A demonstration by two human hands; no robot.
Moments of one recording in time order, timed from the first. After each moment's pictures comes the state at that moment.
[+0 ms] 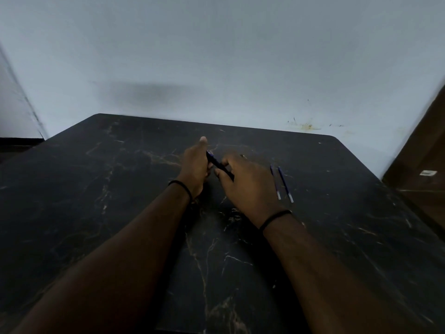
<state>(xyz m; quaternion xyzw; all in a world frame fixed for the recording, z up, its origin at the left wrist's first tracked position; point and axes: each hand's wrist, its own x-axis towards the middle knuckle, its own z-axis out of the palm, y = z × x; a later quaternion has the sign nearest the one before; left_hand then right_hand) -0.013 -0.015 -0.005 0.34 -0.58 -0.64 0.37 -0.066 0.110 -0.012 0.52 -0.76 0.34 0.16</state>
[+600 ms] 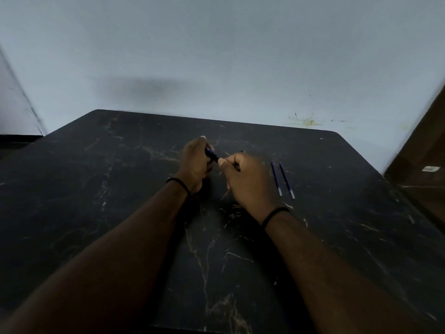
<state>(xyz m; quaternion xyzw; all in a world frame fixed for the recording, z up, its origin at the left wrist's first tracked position) -0.007 -0.014 -0.007 0.29 -0.60 -0.66 0.36 -0.063 0.108 -0.012 0.43 -0.75 0.50 -0.06</state>
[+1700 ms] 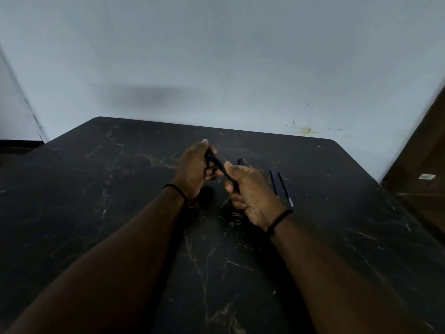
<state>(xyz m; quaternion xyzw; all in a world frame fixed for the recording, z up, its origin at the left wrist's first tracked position) -0.006 -0.023 -0.007 0.22 -0.60 -0.69 0.35 -0.078 0.101 -0.017 0.30 -0.56 0.67 -0.39</state>
